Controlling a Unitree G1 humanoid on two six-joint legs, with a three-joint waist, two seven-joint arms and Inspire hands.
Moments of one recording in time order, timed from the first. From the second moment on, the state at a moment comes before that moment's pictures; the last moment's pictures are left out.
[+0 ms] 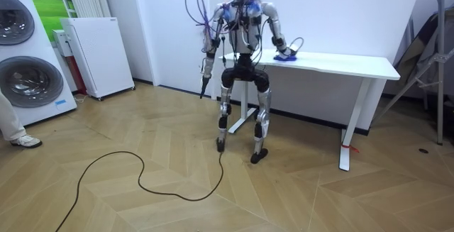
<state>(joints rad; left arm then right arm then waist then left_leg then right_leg) 0.25 0.28 0.12 1.08 -0.11 0.01 0.05 0.01 -0.37 -0.11 0.76 -0.74 -0.19 -0.67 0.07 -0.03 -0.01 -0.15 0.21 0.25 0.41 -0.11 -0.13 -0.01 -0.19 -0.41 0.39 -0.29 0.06</state>
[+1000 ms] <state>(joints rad) 0.34 0.30 0.28 1.05 0.04 0.01 0.03 0.08 -0.38 -0.10 0.78 -0.74 -0.22 -0.72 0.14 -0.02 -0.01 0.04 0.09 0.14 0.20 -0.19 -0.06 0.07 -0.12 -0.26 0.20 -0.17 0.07</state>
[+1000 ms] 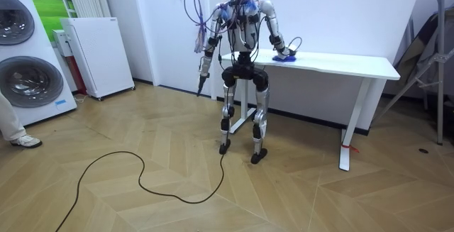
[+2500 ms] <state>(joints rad) 0.21 0.28 0.09 1.12 0.01 0.03 -0.04 -0.27 -0.39 0.11 0.80 -0.67 -0.01 -0.51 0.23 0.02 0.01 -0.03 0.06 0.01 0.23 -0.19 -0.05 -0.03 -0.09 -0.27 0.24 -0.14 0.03</state>
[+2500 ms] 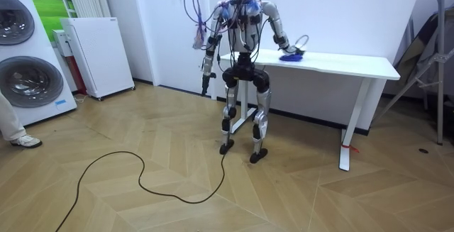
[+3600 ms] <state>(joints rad) 0.13 0.28 0.10 1.17 0.01 0.04 0.03 -0.29 -0.22 0.22 0.78 -0.79 0.03 -0.48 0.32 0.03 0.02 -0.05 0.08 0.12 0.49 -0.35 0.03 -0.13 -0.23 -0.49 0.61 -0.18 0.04</state>
